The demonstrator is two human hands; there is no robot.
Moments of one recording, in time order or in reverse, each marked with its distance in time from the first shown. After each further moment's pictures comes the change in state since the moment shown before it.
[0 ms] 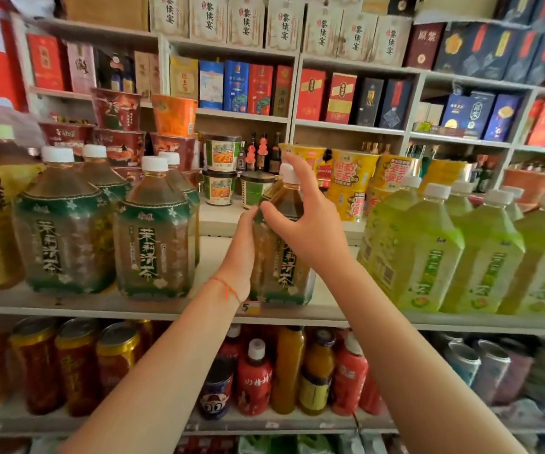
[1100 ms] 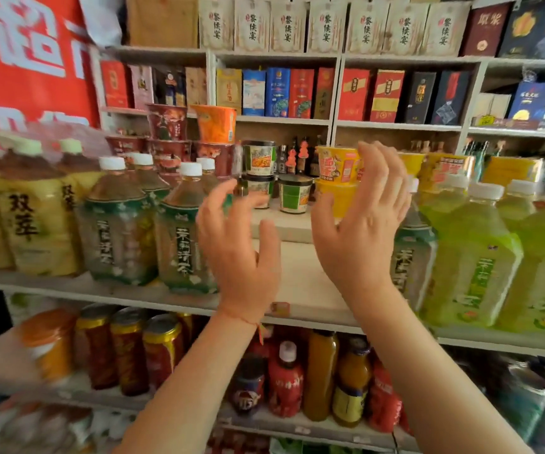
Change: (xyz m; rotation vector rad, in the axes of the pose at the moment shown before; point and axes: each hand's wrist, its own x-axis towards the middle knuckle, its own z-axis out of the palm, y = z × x) left_hand -0.060 0.013 0.006 0.915 0.749 1.128; right_hand -0.022 -0.026 -0.010 -0.213 0.550 -0.165
